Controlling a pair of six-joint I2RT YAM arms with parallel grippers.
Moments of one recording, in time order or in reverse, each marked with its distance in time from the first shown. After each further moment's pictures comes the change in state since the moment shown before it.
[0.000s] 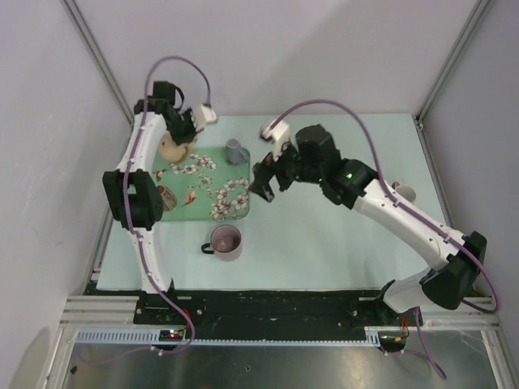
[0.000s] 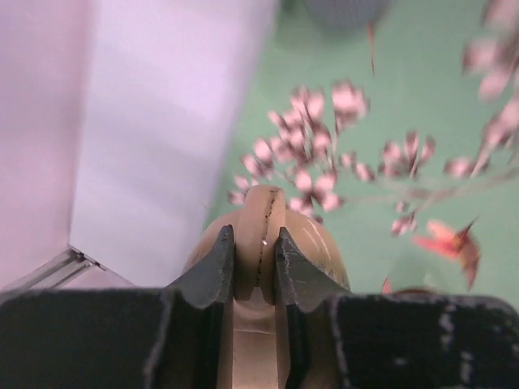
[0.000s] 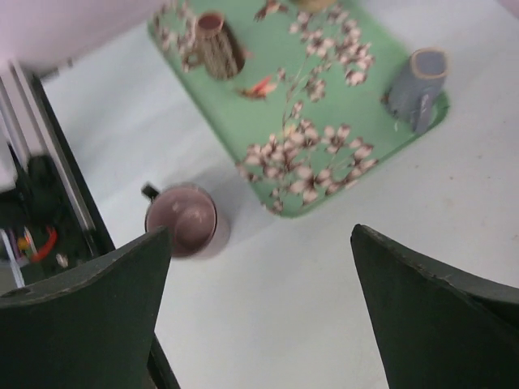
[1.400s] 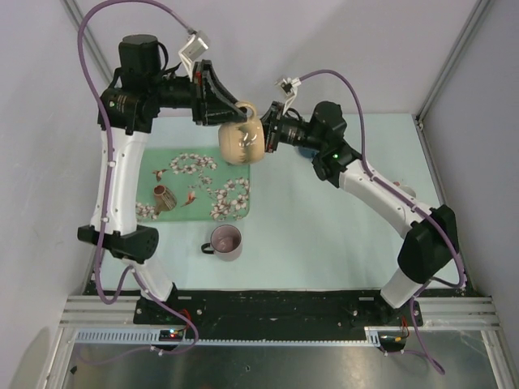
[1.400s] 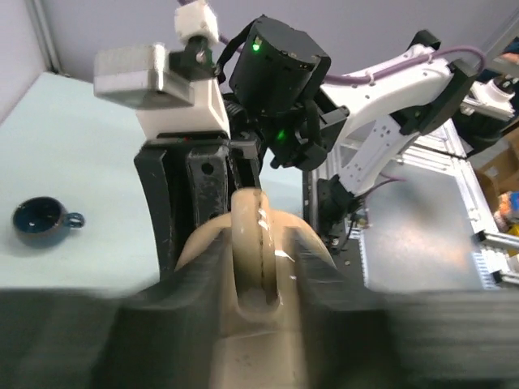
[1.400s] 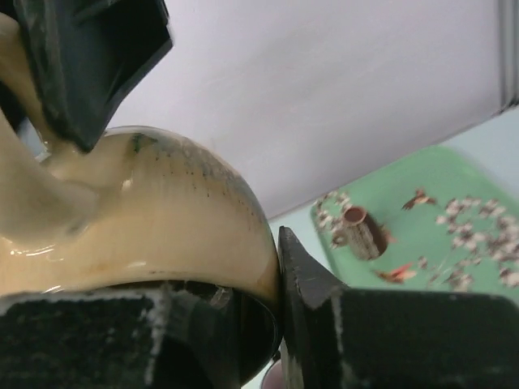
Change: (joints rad) left arm -0.214 -0.357 0.391 0.036 1.022 -1.213; right arm -0.209 0.177 -0.004 0.890 -0.494 0.669
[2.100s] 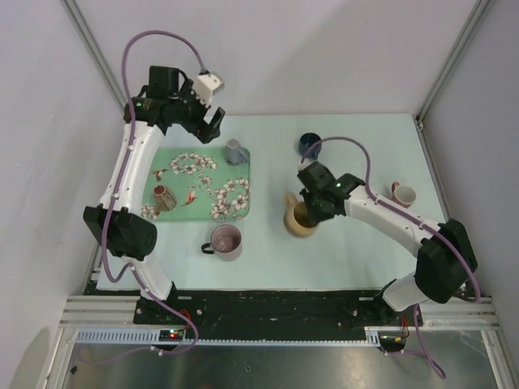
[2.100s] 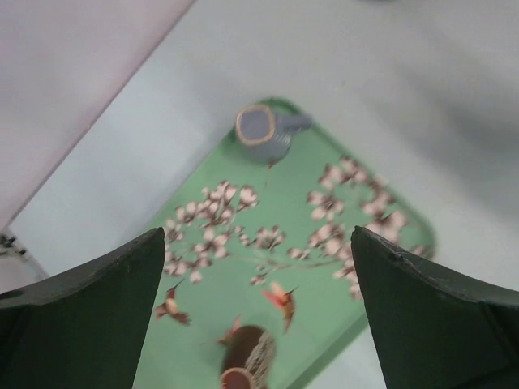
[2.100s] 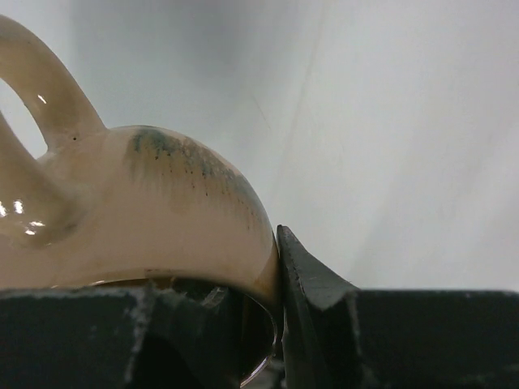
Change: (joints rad) left arm 0.061 -0.004 -0.372 0.026 -0.914 0.443; right arm 0.050 -0.163 -0.294 -1.178 0.880 -0.277
